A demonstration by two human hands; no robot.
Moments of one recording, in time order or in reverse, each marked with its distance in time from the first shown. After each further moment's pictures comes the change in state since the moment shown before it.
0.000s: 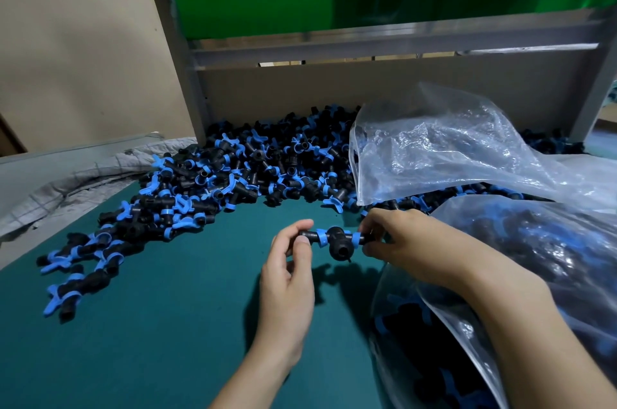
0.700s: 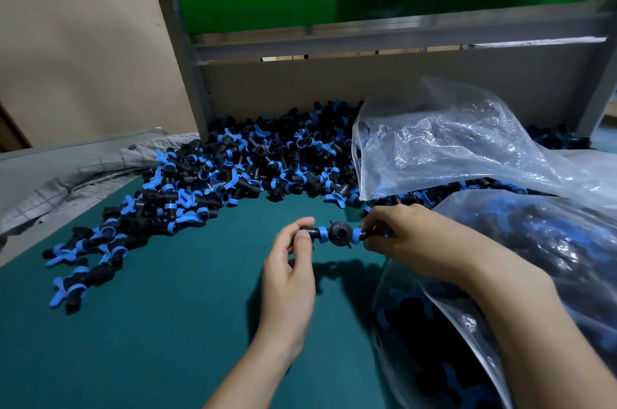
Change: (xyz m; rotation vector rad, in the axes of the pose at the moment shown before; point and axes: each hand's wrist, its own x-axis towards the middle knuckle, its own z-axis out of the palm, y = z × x) left_hand 0.002 -0.005 0.000 -0.004 0.006 -0.054; right_hand 0.001 0.000 0.000 -0.012 -0.012 -0.006
